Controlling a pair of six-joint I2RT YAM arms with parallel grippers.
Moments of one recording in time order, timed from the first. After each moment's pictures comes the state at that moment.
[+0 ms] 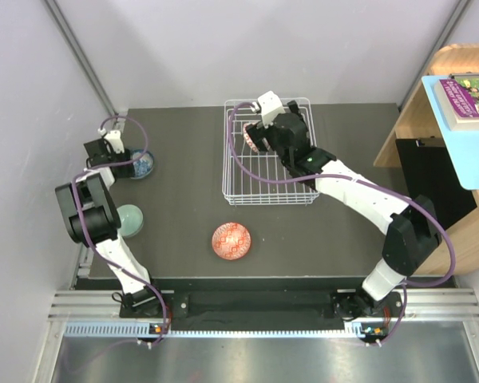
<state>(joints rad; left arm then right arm) 0.40 1.90 1.18 0.01 0.22 0.20 0.70 1.62 1.39 -0.02 0.45 -0.27</state>
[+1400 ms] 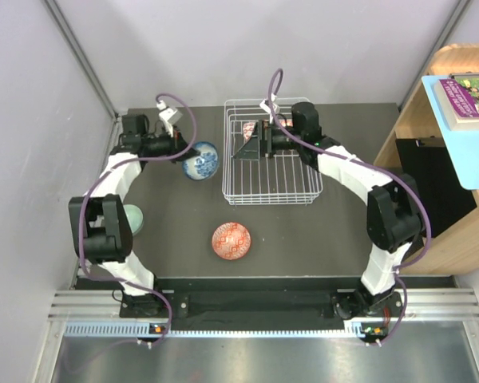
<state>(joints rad) 0.07 1.68 1.27 -0.23 1.03 0.24 0.48 1.81 1.42 0.09 -0.90 0.55</state>
